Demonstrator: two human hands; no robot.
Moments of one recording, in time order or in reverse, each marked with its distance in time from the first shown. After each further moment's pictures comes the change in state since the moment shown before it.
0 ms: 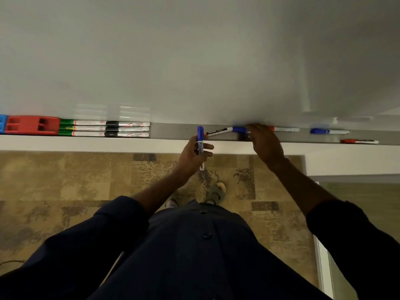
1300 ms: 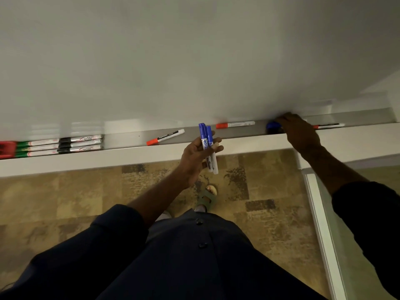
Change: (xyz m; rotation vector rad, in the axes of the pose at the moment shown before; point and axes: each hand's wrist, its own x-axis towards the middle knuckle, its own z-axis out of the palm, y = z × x) left_hand 0.017 0.041 0.175 -0.259 -0.074 -0.138; right_hand -0.046 0.263 -0.047 -0.188 -0.029 0.066
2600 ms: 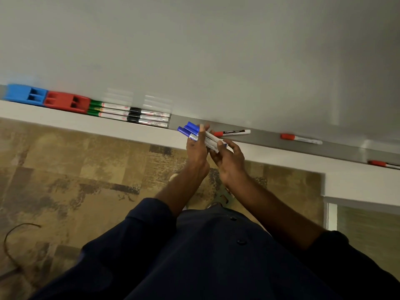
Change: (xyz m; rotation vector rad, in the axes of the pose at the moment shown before) left_hand -0.030 0.016 -0.148 -0.542 0.612 0.086; right_hand -0.009 -0.439 -0.030 1.876 -0.195 0.983
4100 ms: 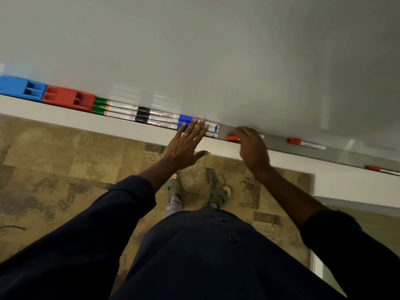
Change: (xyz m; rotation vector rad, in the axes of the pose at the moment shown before) left_hand 0.101 0.040 -0.107 2.051 -0.520 1.006; right_hand 0.061 -0.028 -0.016 -1.628 -0.092 -1.211
